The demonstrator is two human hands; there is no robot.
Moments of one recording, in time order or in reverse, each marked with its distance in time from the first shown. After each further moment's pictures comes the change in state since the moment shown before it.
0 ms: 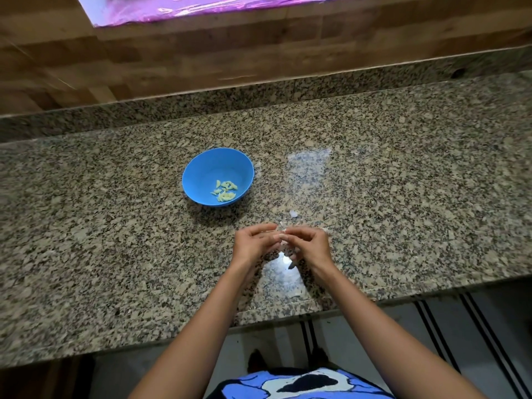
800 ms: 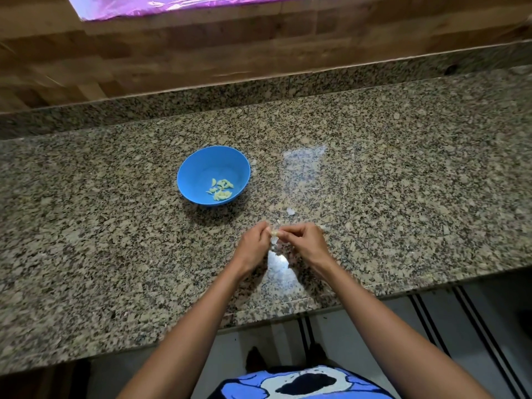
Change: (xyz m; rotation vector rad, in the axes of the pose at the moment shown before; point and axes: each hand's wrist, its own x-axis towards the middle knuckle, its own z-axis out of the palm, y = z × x) left_hand 0.017 -0.014 -0.009 0.772 -0.181 0.306; right_hand 0.008 -0.005 0.000 -0.216 -0.092 -0.083
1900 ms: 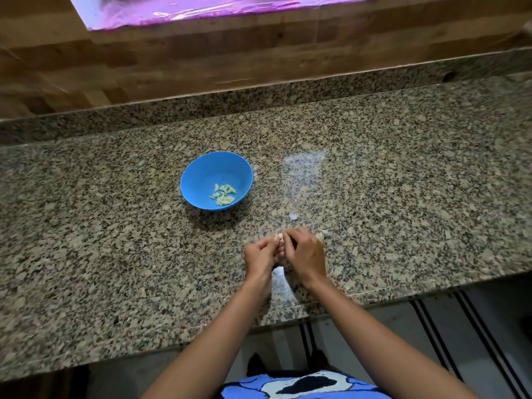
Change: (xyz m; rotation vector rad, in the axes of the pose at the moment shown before) left_hand -0.012 0.014 0.032 -0.977 0.317 -0.383; right_hand -0.006 0.014 0.022 -0.641 0.305 -0.357
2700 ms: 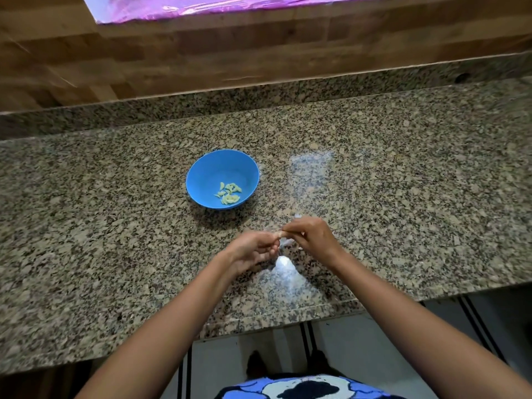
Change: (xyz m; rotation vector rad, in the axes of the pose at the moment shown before) left_hand 0.031 0.052 -0.034 0.271 -0.419 -0.263; right_hand 0.043 0.017 -0.021 0.061 -0.315 -0.274
